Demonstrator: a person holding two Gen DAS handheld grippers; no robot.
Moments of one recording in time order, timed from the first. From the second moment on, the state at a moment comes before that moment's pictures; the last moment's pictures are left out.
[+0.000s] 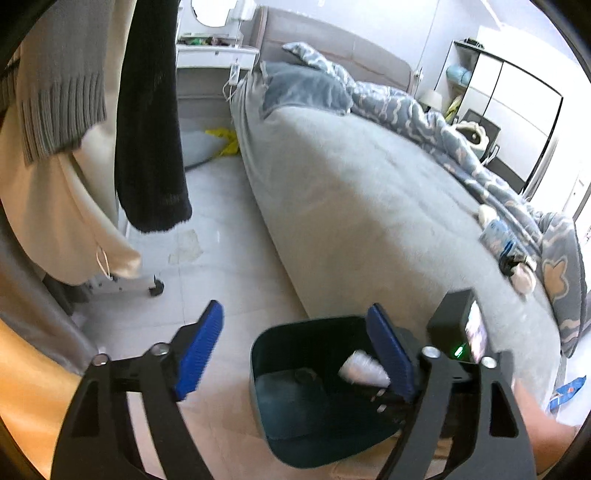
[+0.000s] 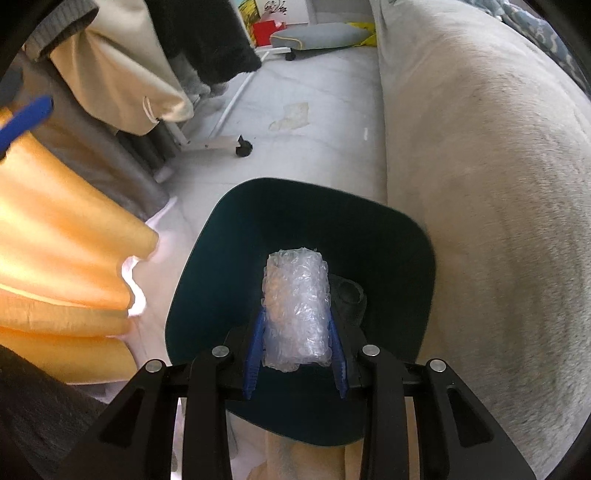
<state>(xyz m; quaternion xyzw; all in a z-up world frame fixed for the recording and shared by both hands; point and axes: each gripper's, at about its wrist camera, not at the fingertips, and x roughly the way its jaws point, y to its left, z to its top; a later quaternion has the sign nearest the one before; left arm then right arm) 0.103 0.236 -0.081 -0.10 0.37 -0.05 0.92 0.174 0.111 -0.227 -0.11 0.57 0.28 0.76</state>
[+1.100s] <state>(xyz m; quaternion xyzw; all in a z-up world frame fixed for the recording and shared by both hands) 0.106 0.175 -0.009 -0.09 0.26 -0.10 0.96 0.134 0.052 -0.129 -0.12 0.42 0.33 0.84</state>
